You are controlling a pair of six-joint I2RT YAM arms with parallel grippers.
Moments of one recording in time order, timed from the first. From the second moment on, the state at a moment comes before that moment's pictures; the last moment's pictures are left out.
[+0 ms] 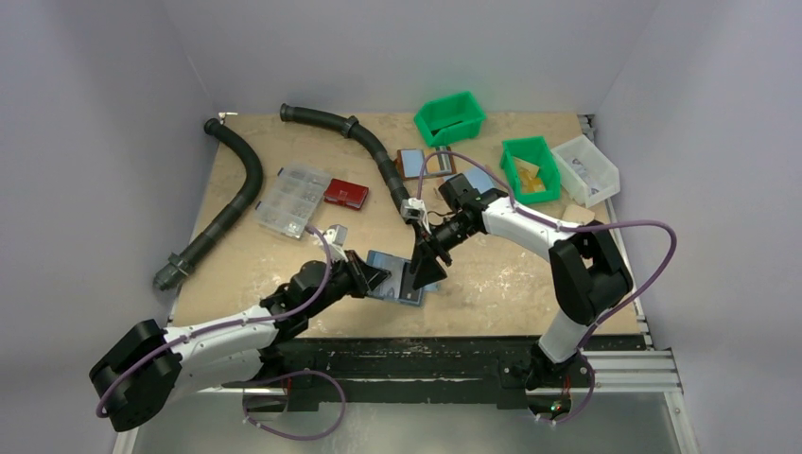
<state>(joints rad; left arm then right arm) -0.84 0.97 0.24 0.44 -0.05 -0.88 0.56 1.70 1.13 -0.69 -1.10 -0.55</state>
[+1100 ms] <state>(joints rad) -0.84 1.09 0.12 1.05 -0.04 -0.94 0.49 1.64 1.07 -0.36 -1.28 -0.11</state>
